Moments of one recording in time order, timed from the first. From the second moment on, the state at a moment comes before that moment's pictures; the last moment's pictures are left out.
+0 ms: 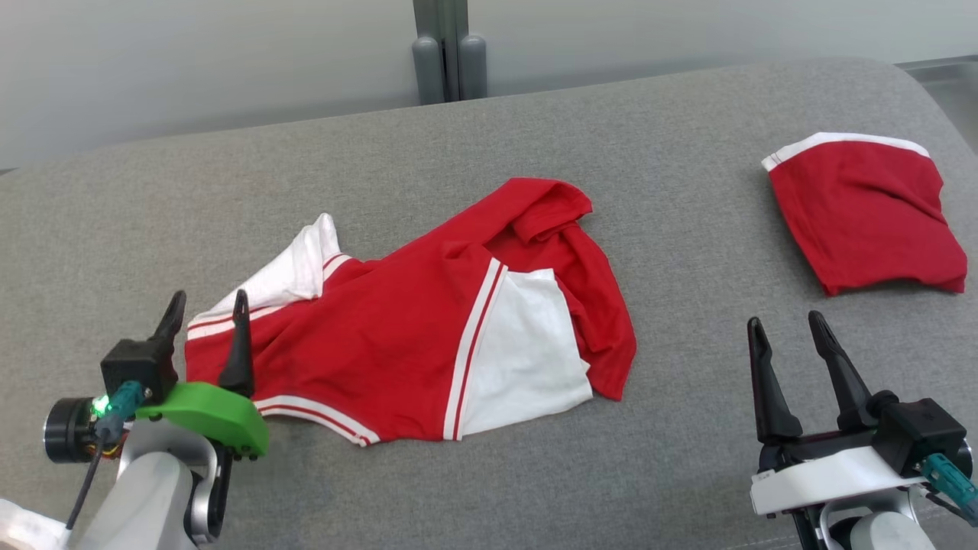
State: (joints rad) left arm -0.35 0.34 -0.35 0.49 -0.49 0.09 -0.26; right arm 0.04 -0.08 0.02 0.01 0.19 0.13 -0.26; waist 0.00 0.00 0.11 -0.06
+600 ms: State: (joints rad) left arm -0.55 0.34 -0.59 0.68 -0.19 0.08 -0.14; right arm 0.01 -0.10 0.02 0.01 0.19 0.13 -0.26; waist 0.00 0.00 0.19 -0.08
